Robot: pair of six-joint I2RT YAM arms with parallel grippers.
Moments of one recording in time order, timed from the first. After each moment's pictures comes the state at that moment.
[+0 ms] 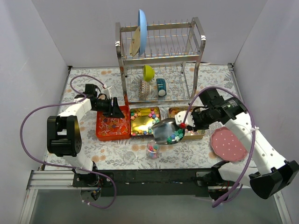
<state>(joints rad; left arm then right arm) -0.02 1.65 1.07 -0.60 0.86 0.07 0.50 1.14 1.25 -1.28 -0.46 -1.27</state>
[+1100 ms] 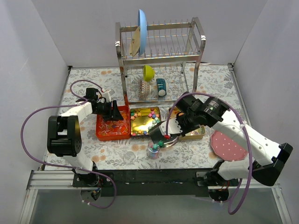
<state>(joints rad) -0.01 1.65 0.98 -0.47 0.73 -0.03 0.89 1.26 1.41 -1.35 -0.03 -1.16</state>
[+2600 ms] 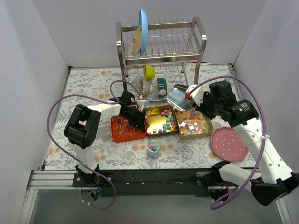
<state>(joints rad) -0.44 1.84 1.08 -0.45 0.74 0.06 0.45 1.07 1.31 -1.06 -0.04 -0.64</state>
